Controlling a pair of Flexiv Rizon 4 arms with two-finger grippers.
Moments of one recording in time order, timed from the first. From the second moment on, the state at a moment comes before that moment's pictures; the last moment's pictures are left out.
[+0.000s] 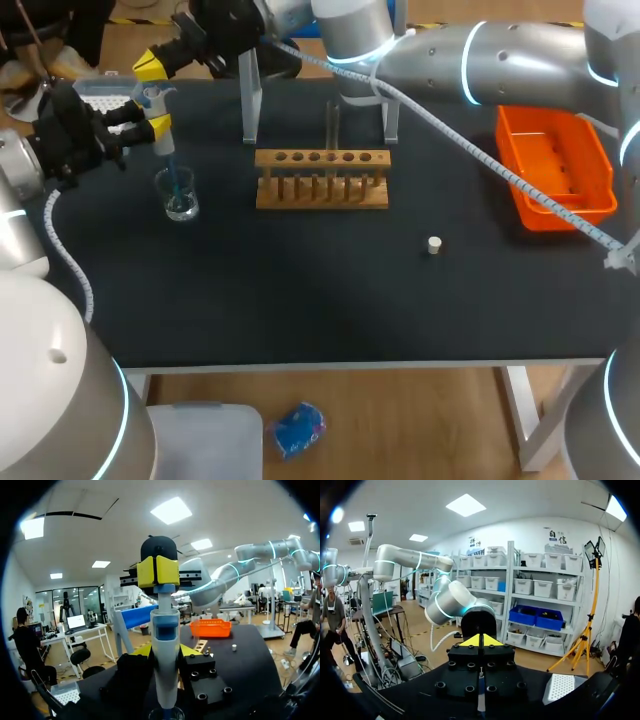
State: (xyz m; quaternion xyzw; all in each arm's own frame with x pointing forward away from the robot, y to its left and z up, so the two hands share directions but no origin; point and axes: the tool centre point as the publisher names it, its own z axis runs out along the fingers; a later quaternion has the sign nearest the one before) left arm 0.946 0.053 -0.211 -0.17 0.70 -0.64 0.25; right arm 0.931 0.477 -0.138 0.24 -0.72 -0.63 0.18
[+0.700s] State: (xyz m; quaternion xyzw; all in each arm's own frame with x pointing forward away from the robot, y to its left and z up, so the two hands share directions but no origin) left arm 0.946 0.053 -0.212 -0.17 0.70 -0.64 0.25; right arm 0.932 0.477 -0.153 0.23 -0.72 -0.63 0.19
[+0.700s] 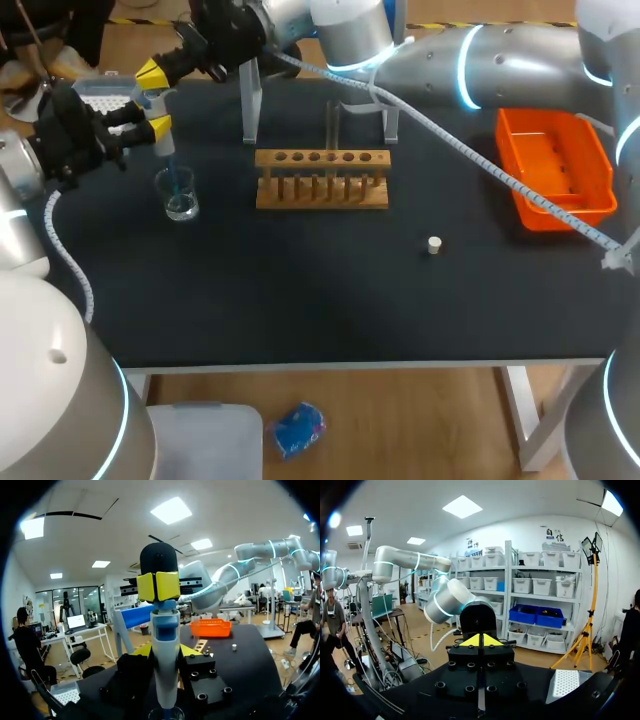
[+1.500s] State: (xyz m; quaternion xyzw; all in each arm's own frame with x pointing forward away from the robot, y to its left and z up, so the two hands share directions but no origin) left arm 0.947 0.053 -0.211 -0.17 0.70 -0.64 0.25; right arm 0.932 0.481 -0.138 0.25 -0.71 -0.63 0.17
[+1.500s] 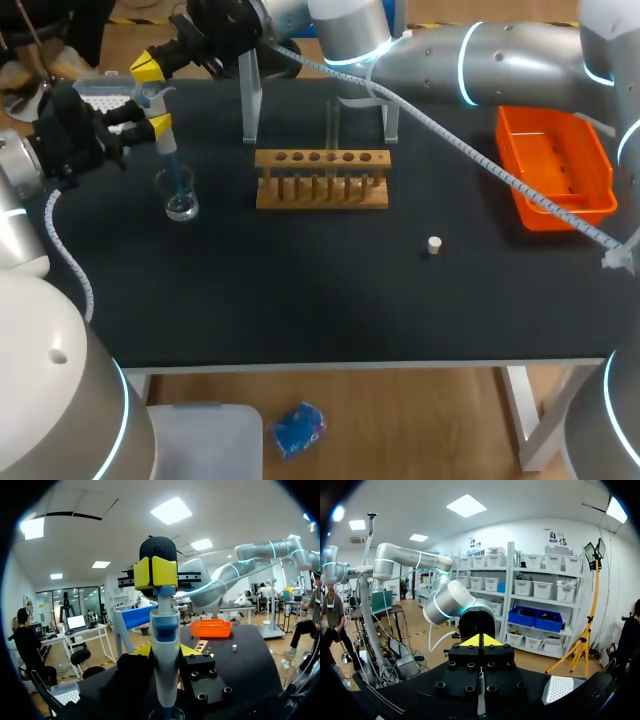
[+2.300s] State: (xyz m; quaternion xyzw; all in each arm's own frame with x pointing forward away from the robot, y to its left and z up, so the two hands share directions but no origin) left arm 0.946 0.053 -0.209 -0.17 0.70 -0.64 0.25; right arm 0.930 0.427 -0.104 0.24 -0.76 -0.58 0.14
